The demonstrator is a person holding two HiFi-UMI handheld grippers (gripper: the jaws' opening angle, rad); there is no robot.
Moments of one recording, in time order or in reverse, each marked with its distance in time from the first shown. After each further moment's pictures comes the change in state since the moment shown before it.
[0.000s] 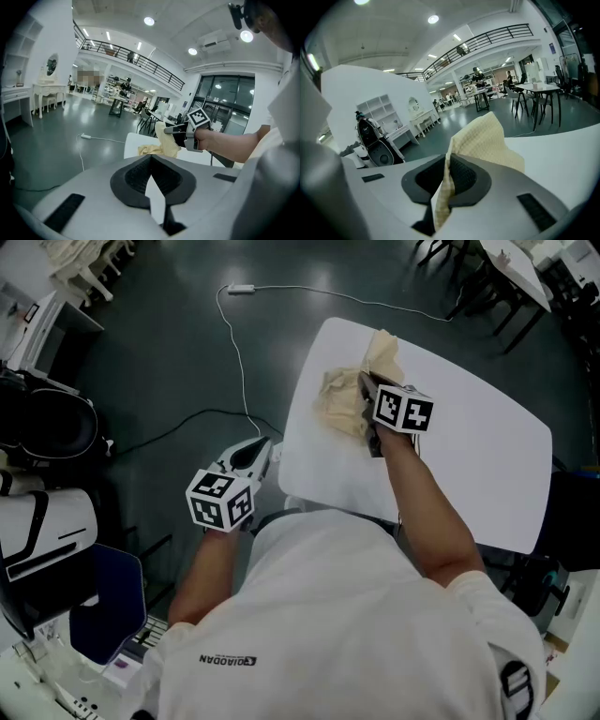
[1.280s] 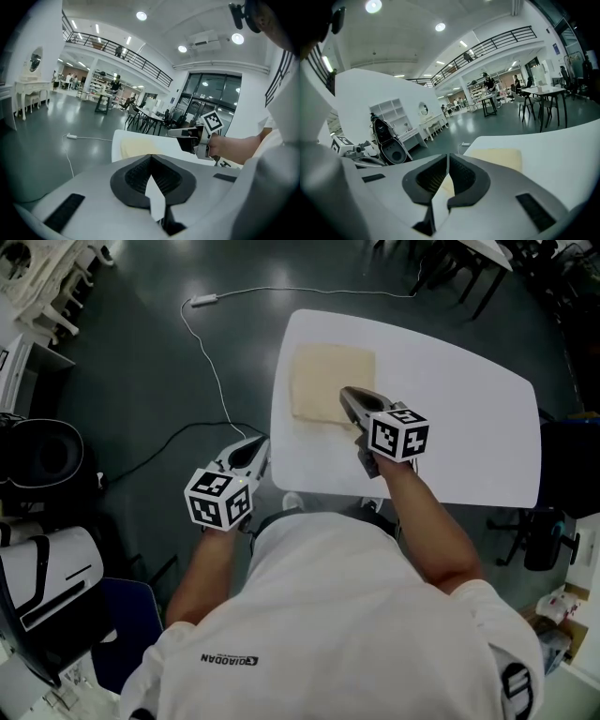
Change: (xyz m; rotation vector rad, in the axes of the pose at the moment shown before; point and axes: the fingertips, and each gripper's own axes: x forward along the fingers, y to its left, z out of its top) left arm 0.003 -0.010 -0.014 0.068 0.052 -0.152; right arm -0.063 0.050 -0.050 -0.034 -0.069 0.108
